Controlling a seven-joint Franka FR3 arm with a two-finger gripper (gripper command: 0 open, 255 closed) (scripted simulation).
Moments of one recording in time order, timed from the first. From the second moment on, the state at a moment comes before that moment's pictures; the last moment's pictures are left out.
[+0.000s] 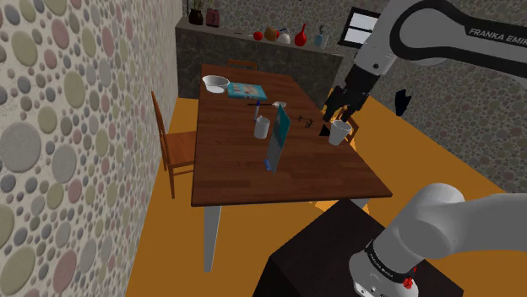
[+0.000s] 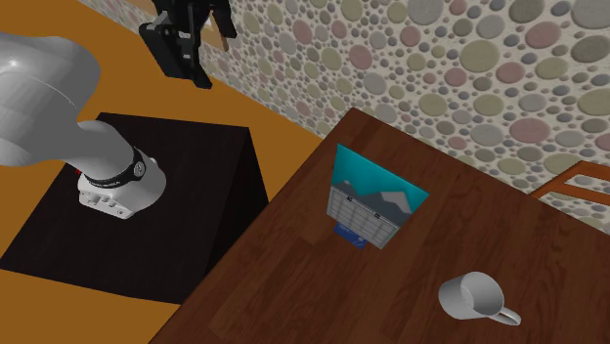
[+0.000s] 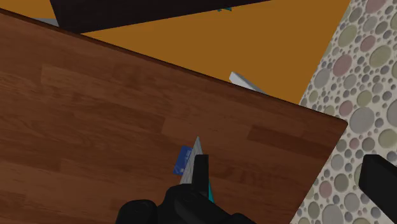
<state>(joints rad) 0.02 -0.78 -0.04 -2.39 0.11 1.71 0.12</state>
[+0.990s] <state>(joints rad) -0.08 -0.29 0.07 -2.16 0.00 1.98 0.42</state>
